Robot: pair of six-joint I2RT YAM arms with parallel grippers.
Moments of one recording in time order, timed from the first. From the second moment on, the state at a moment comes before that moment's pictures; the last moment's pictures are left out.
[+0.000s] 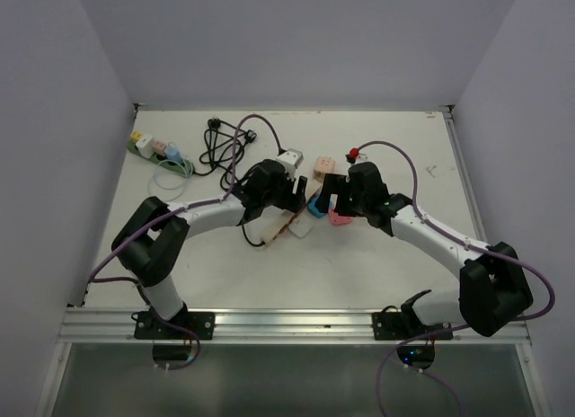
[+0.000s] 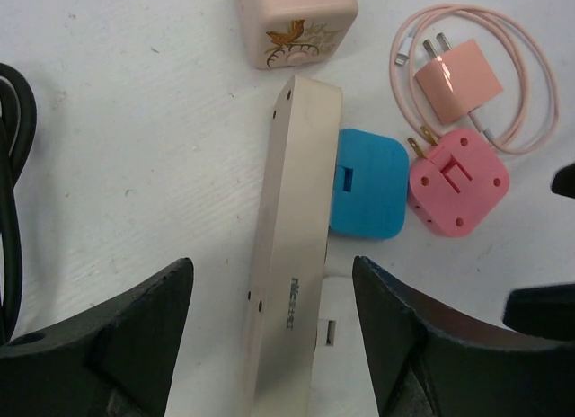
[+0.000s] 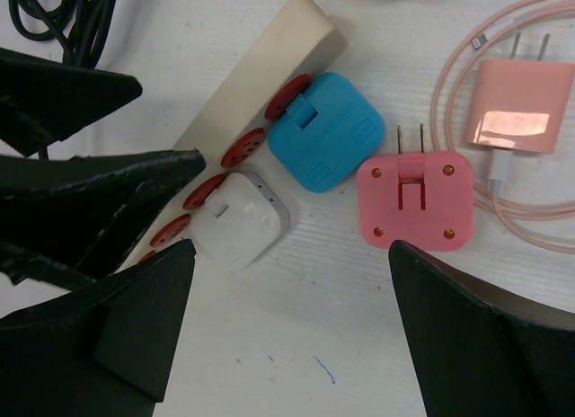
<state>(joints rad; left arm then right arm) -0.70 1.68 0.96 0.12 -0.01 -0.26 0.54 1.36 0.85 -0.23 0.01 0.57</state>
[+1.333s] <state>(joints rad) -0.74 2.03 1.34 -0.20 -0.06 -0.10 0.48 1.23 0.69 -0.21 0.03 0.58</state>
